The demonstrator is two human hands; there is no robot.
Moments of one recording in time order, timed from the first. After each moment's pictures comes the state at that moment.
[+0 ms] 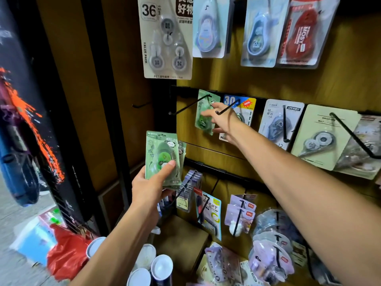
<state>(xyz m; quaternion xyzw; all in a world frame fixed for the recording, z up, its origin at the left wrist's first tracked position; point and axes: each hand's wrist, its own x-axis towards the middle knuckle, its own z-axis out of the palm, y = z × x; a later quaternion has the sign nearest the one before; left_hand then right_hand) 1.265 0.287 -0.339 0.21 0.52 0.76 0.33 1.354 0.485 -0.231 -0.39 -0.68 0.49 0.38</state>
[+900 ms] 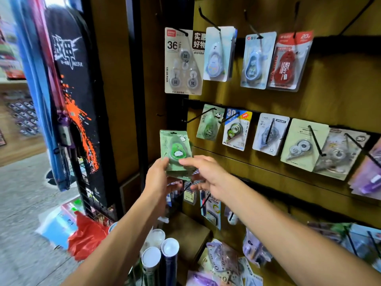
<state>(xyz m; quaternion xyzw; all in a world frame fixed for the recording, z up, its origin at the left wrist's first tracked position) 1.293 0.217 -0.291 0.20 0.53 0.74 0.36 1.390 0.296 -0.267 -0.39 -0.63 0.63 0.25</state>
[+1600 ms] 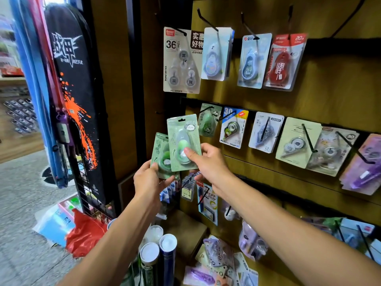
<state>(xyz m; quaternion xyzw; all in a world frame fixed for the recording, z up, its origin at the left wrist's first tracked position) 1.283 0.212 -0.303 0.10 0.51 0.80 0.32 1.402 0.285 -0.260 -0.33 -0.69 0.54 0.36</state>
